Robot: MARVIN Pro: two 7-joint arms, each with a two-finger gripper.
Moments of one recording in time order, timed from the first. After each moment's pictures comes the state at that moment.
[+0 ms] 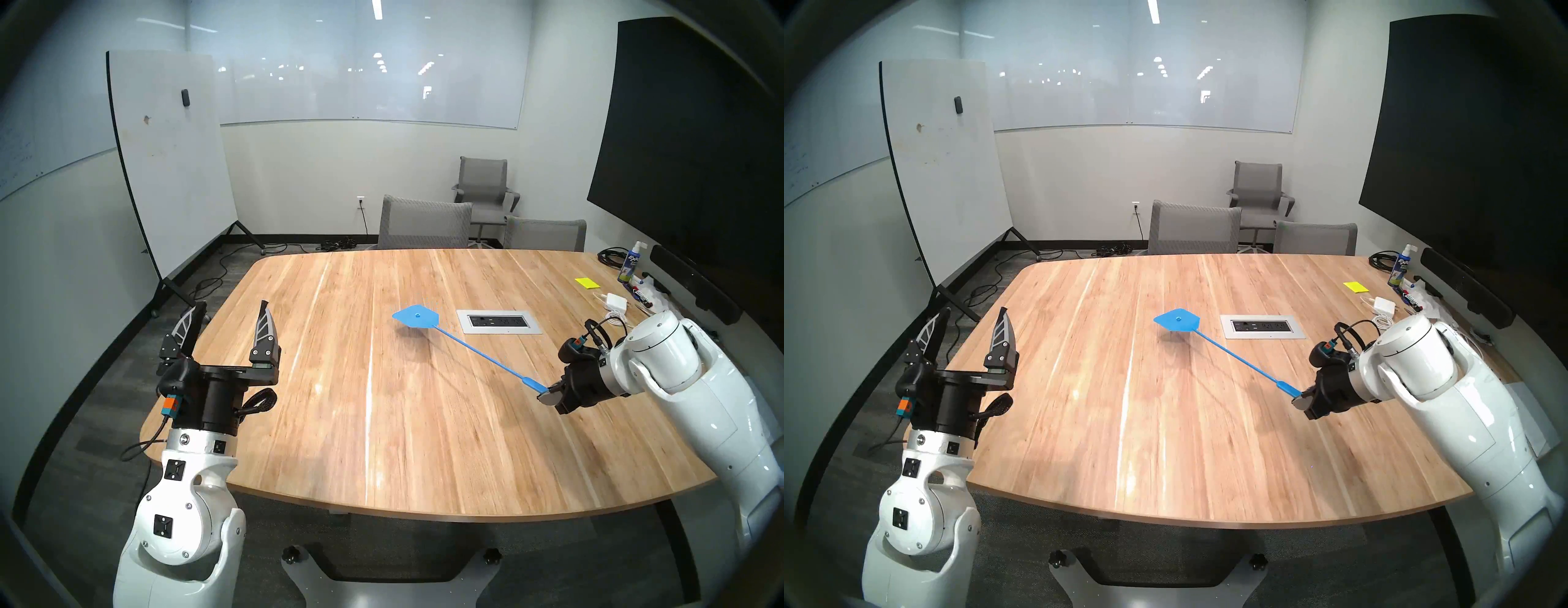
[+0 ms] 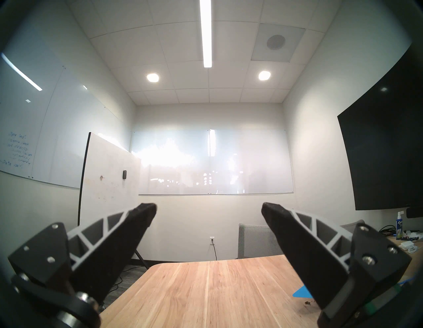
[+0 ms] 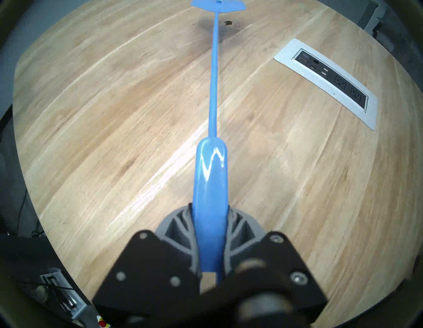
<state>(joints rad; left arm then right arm) 2.15 -1.45 -1.63 -2.29 -0.09 -0.33 0.07 -1.39 -0.63 1.37 -1.75 0.20 0.96 0.86</state>
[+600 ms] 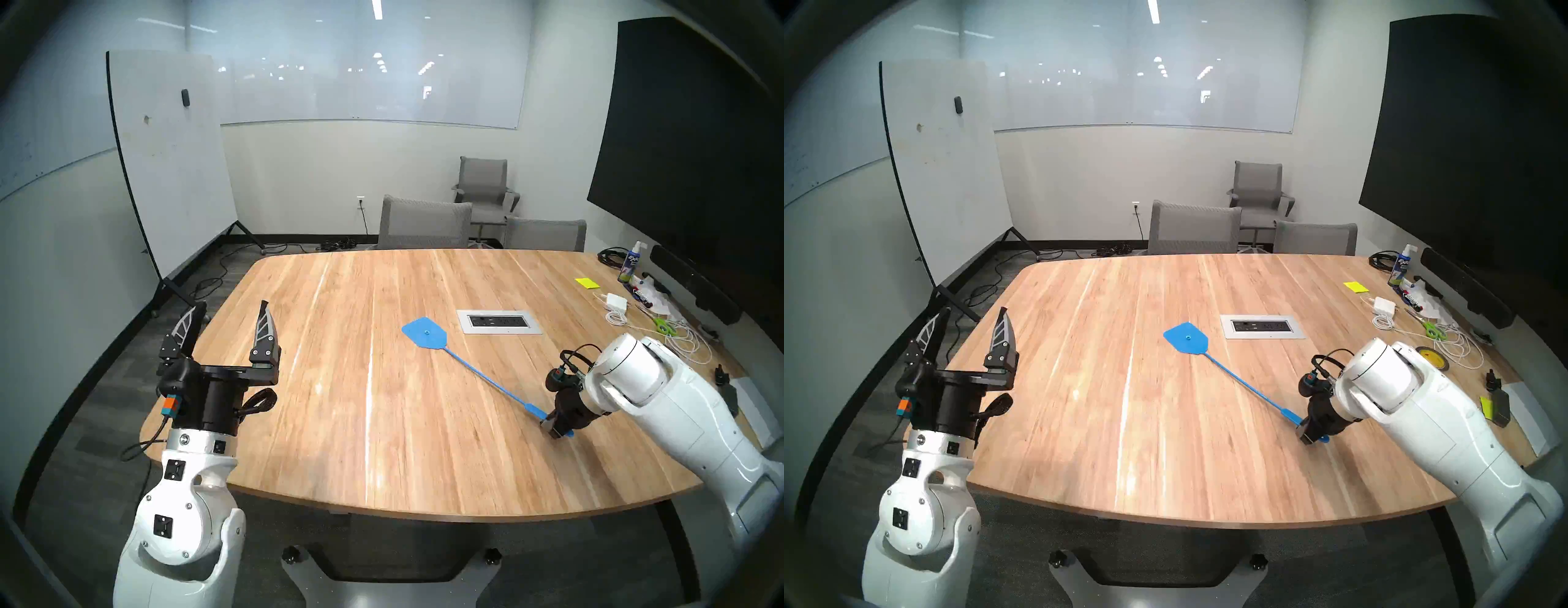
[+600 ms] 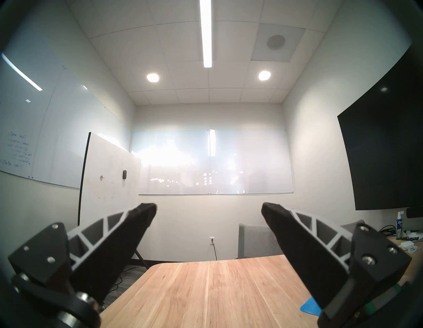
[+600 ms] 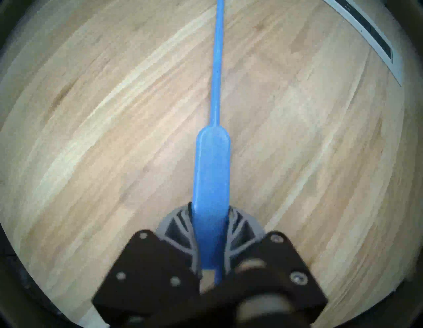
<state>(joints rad) 2.15 -1.45 -1.63 -2.29 -0.09 -0.33 0.07 -1.25 -0.62 1.12 -1.59 0.06 0.96 0.87</state>
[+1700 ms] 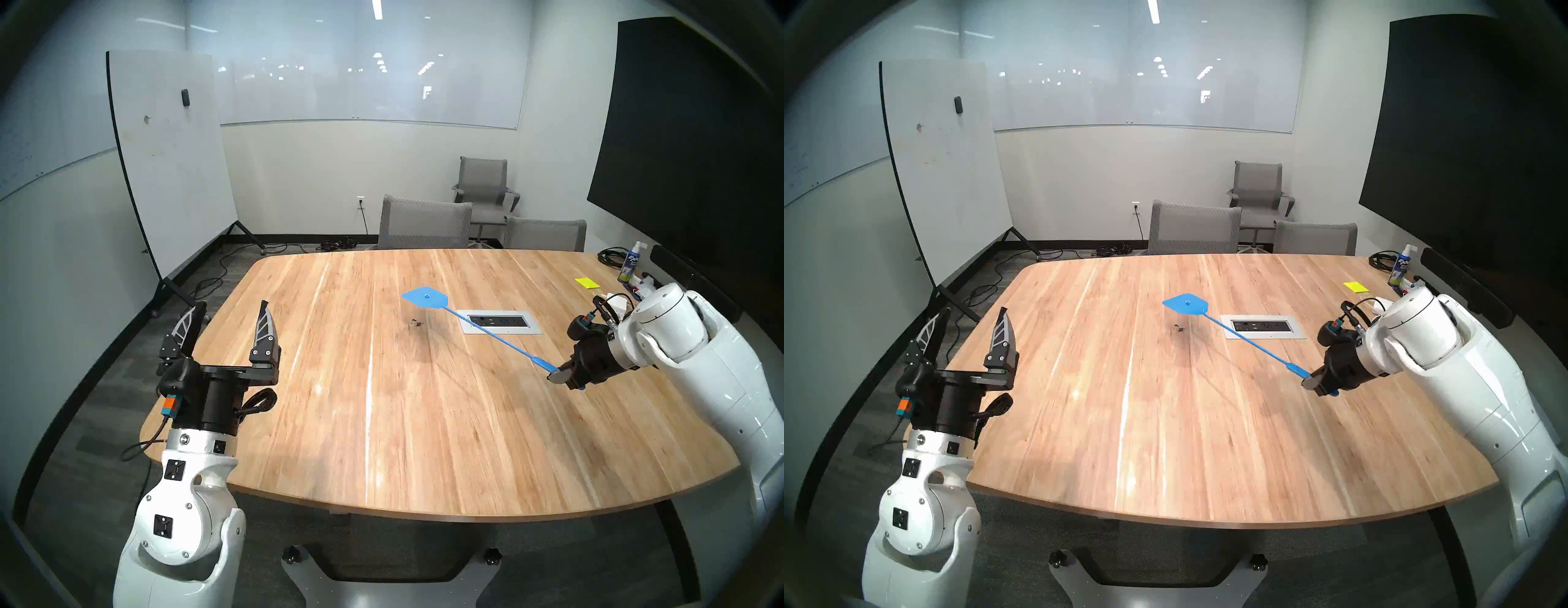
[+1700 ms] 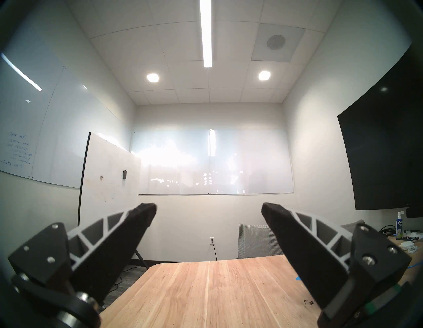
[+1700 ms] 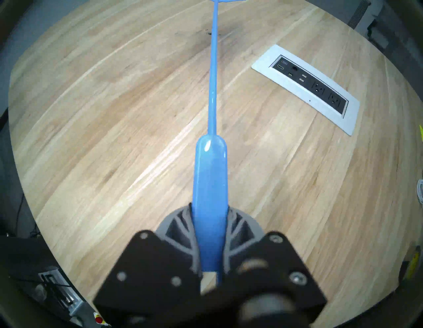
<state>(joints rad) 2.15 -1.45 -1.63 -2.29 -0.09 -0.33 0.07 -1.20 -0.52 1.27 -1.67 0.33 0.96 0.87</state>
